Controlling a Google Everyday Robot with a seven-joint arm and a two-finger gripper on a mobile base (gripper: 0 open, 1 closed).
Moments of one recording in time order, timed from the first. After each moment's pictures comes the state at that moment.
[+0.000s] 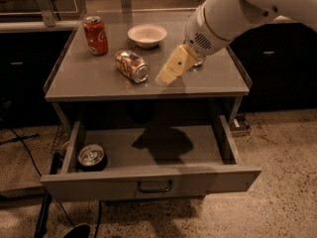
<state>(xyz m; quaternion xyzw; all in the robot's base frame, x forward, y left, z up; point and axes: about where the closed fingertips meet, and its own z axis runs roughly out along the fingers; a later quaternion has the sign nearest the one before) 0.579 -0.073 0.965 -0.47 0.80 0.04 0.36</state>
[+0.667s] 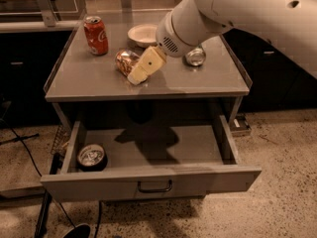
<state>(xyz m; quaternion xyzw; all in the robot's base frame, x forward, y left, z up) 0.609 -0.010 0.949 -0.47 0.79 0.07 0.39</state>
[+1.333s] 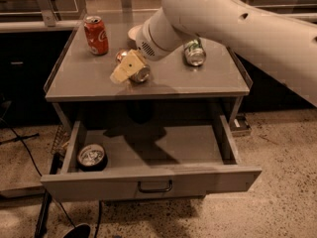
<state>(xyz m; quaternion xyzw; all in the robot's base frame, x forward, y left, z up) 0.640 0.032 0.925 -0.45 0.80 0.08 0.39</state>
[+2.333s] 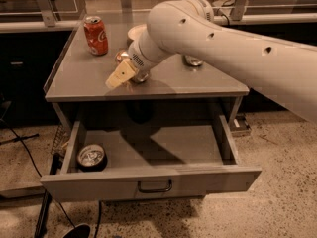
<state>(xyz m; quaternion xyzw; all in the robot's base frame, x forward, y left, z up) 0.676 0.054 0.877 -0.42 0.81 0.09 0.39</state>
